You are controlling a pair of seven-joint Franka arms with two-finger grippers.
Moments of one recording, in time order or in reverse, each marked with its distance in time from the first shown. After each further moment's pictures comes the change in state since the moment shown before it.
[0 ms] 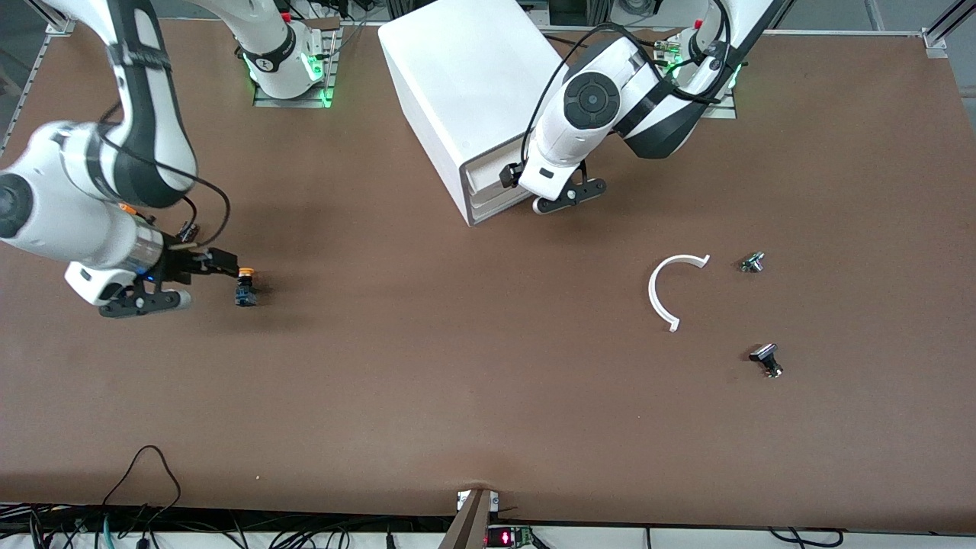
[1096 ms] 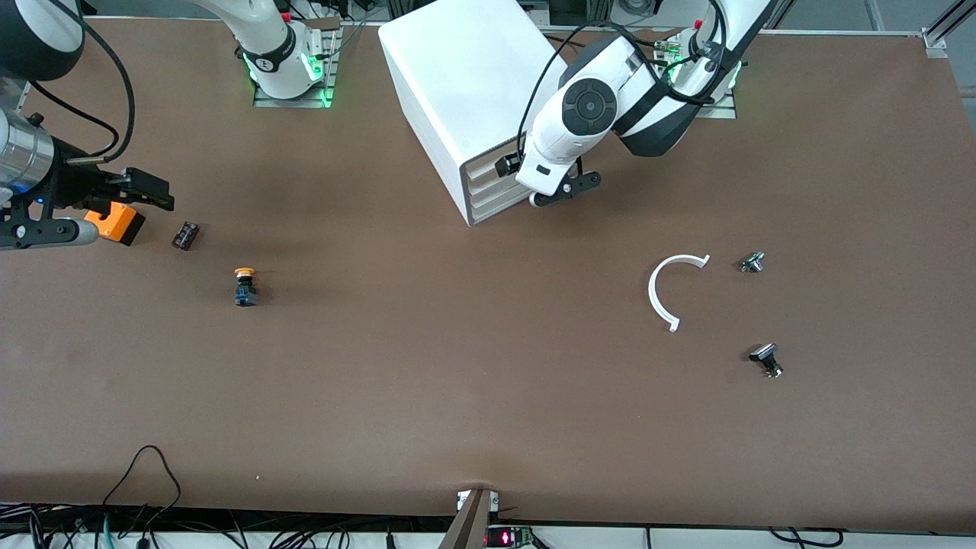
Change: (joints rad) left arm 0.000 0.004 -0.015 -0.007 -0.069 -0.036 -0.001; right arm -0.019 -0.094 0.052 0.357 -0.111 -0.503 0.207
